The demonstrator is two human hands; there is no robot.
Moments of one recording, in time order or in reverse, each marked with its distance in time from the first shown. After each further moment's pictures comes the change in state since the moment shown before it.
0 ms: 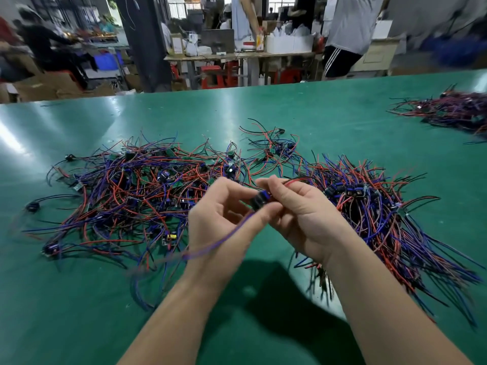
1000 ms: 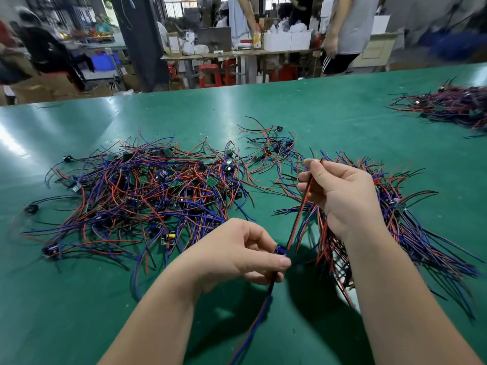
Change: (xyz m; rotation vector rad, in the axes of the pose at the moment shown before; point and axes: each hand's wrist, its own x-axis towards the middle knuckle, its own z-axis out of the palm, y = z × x) left_hand -0.001 0.003 -0.010 -0.153 -0.723 -0.820; right_hand 0.003 -0.025 -0.034 -0.239 0.460 -0.332
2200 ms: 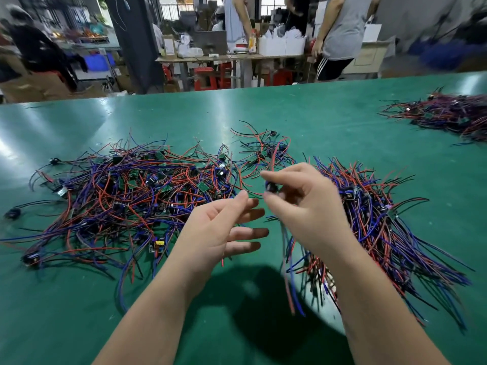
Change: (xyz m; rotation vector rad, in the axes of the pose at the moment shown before) left_hand 0.008 0.015 0.001 -0.338 0.336 0.230; right_hand -0.016 0.005 0.012 -0.691 -0.238 -0.560
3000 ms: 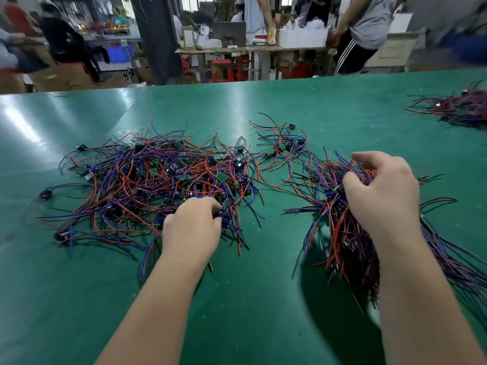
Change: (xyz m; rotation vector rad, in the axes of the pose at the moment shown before) left_hand 0.013 -0.016 -0.051 1.404 0.488 0.075; right_hand 0.009 0.018 -0.040 -0.471 0.240 0.338
